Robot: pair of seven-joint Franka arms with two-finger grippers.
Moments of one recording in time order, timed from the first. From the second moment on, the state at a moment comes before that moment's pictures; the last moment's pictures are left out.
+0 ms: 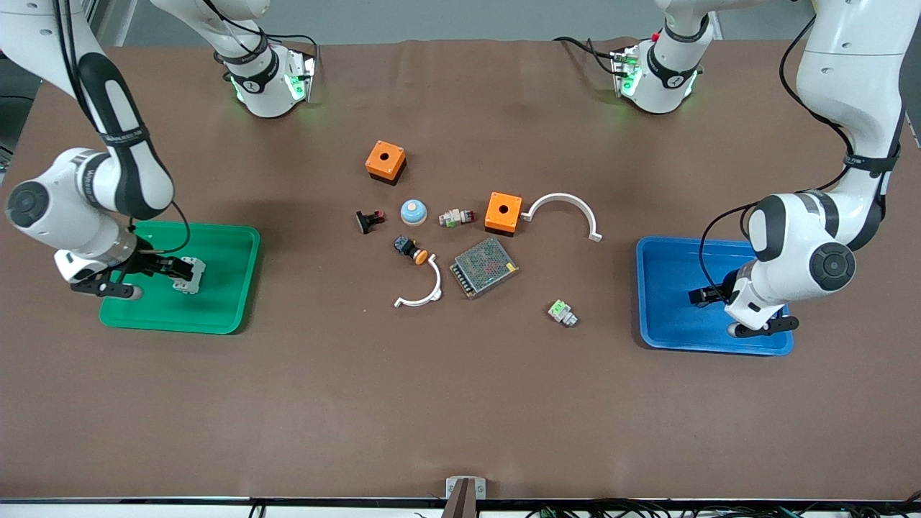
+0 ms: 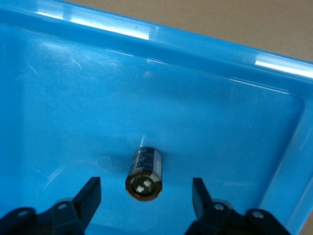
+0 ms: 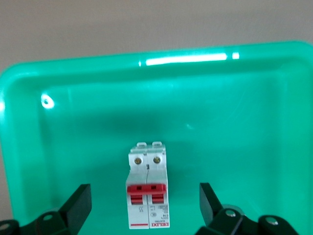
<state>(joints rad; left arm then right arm) 0.08 0.52 -0.06 -1.91 0.03 2.31 -0.14 -0.14 0.31 -0.09 -2.24 0.05 2.55 -0.13</state>
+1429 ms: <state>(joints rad) 0.01 0.45 -0.26 -1.87 0.03 2.20 -0.46 0.11 0.31 -0.03 -1.99 0.12 2.14 0.06</state>
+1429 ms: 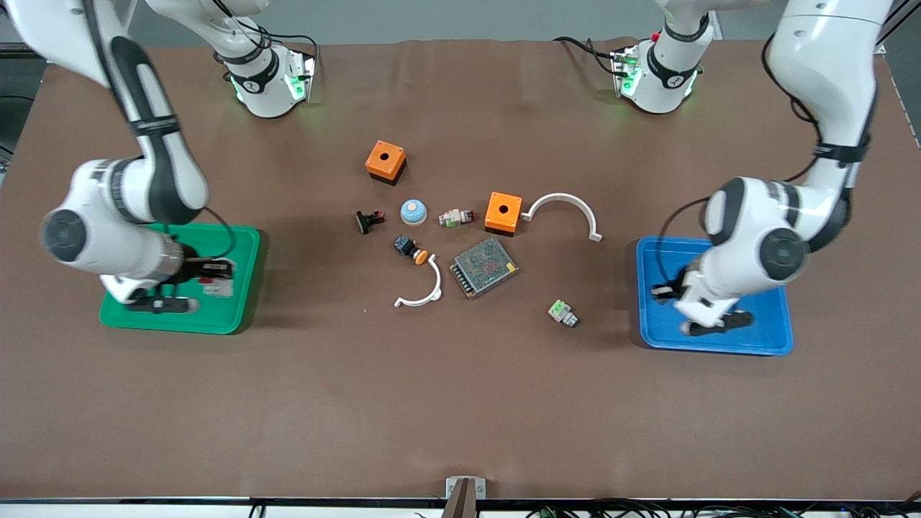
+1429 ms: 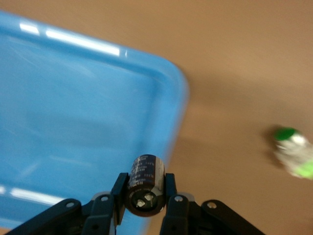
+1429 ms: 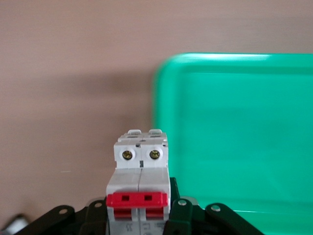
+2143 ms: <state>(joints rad) -0.21 0.55 -0.29 -1.89 0.03 2.21 -0.80 0.50 0.45 -0.03 -1.99 0.16 2.44 0.43</state>
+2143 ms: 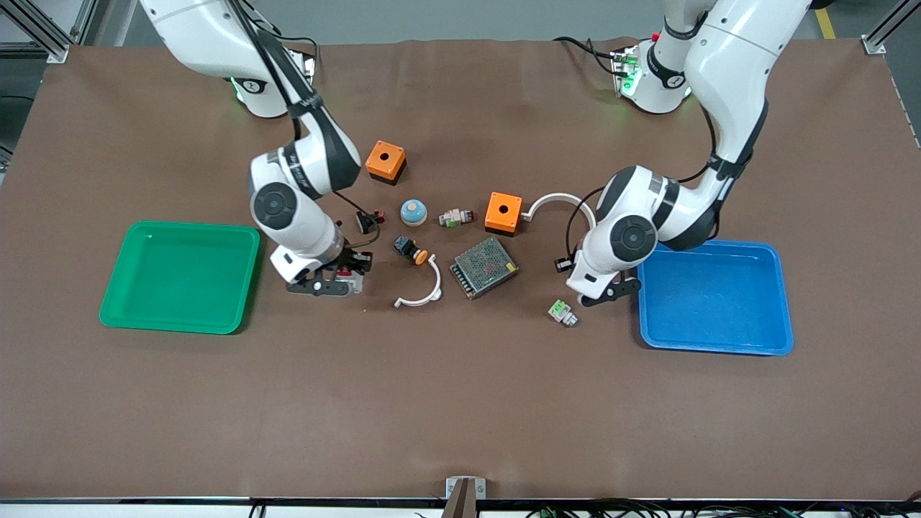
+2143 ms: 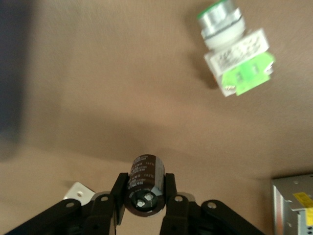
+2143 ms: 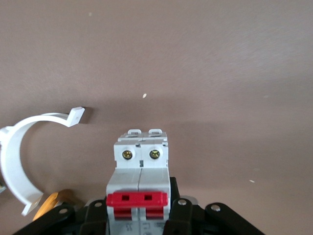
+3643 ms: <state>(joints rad) 0.05 0.30 -0.26 -1.49 0.03 1.80 -0.61 0.51 0.54 -0.06 -1.77 0.16 2.24 0.54</state>
